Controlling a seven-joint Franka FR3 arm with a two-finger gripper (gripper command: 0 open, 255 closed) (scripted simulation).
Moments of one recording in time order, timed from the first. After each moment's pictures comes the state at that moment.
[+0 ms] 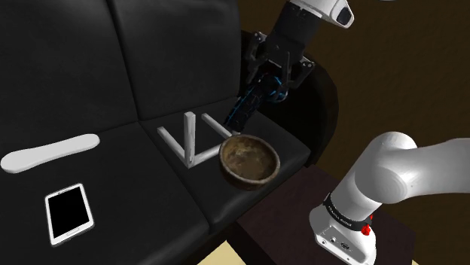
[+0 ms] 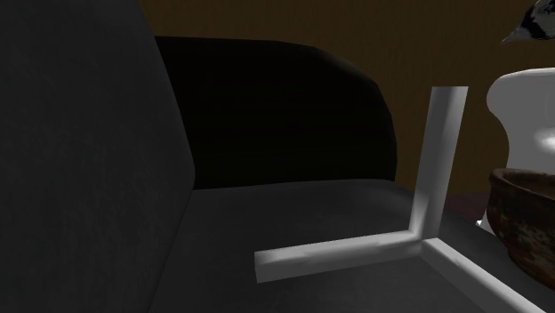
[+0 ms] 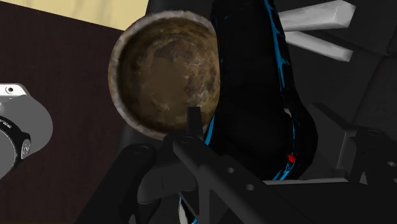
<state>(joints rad) 0.01 -0.89 0.33 -2.37 0.38 1.72 1.54</state>
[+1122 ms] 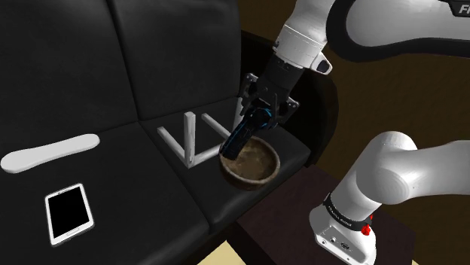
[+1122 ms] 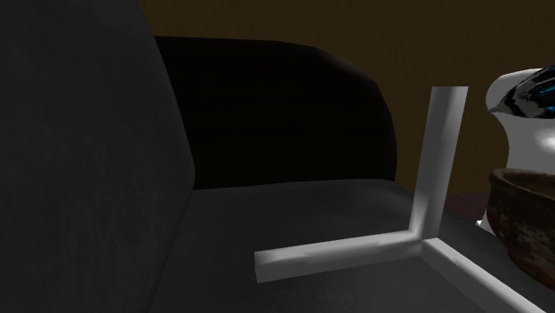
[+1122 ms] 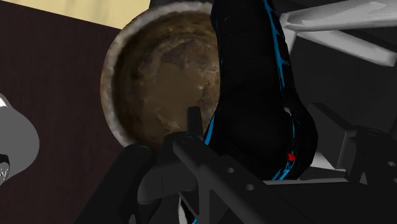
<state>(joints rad) 0.04 -0.94 0.39 -2.61 0.45 1.92 1.51</state>
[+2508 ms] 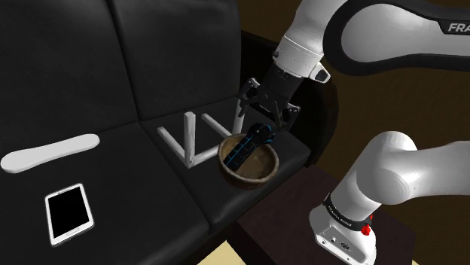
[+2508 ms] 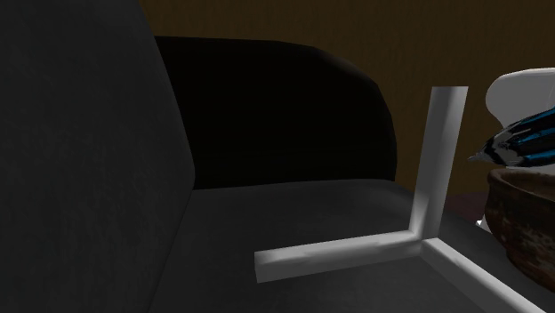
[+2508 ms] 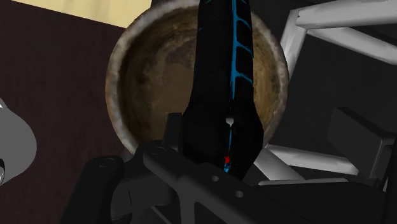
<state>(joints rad) 0.05 -0.95 0.39 -2.67 0.46 1.96 1.50</state>
